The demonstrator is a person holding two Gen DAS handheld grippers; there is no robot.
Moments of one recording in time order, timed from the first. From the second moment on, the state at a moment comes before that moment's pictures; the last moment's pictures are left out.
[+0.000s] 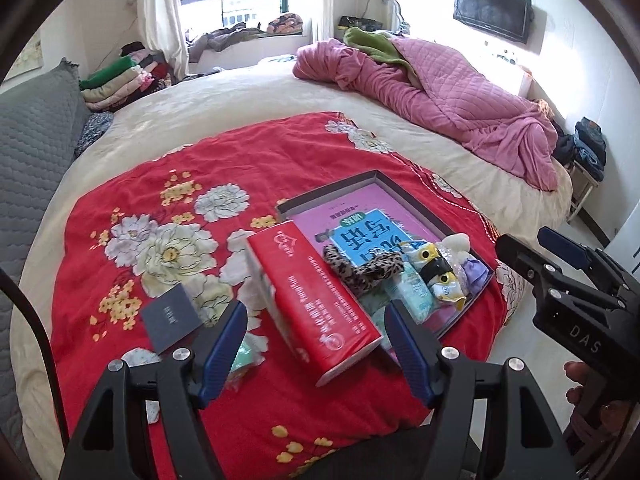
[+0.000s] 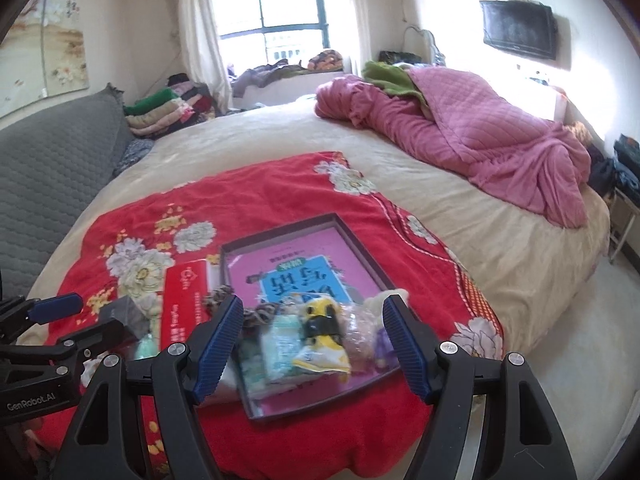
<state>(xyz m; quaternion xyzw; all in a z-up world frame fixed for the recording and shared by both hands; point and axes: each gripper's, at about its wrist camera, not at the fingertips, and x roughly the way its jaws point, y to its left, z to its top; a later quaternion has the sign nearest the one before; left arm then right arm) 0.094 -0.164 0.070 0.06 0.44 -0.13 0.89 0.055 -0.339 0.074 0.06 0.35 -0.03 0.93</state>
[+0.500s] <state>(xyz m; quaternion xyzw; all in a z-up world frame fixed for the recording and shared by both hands) 0.071 -0.078 0.076 0.00 0.44 -0.08 0.89 0.051 -0.263 0.084 0.01 0.35 0.04 0.94</state>
